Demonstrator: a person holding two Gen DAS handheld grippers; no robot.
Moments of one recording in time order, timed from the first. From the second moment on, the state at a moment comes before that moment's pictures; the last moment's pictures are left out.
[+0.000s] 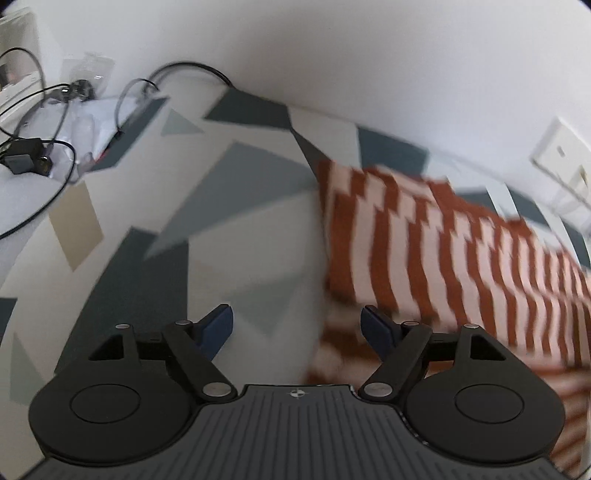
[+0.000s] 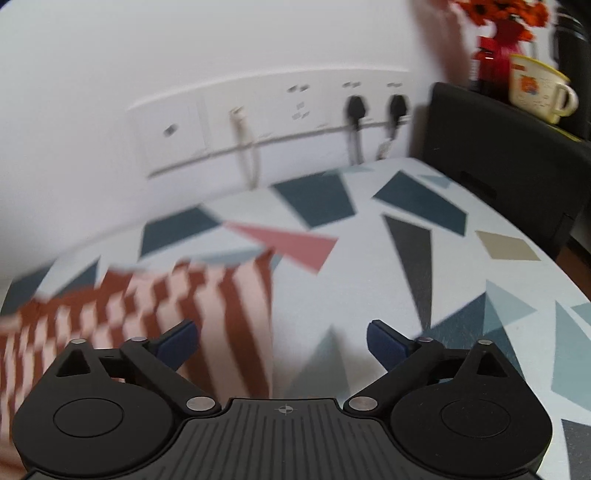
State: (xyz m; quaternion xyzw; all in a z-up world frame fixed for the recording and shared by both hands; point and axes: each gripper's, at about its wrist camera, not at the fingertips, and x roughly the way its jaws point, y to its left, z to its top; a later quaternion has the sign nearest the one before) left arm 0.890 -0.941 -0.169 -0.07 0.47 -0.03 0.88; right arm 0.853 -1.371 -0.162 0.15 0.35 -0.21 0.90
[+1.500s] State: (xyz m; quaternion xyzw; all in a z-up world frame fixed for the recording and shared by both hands) left arm 0.872 -0.947 -0.143 -0.05 0.48 -0.04 0.87; right arm 0.881 -1.392 -0.146 0.19 0.35 -0.13 0.91
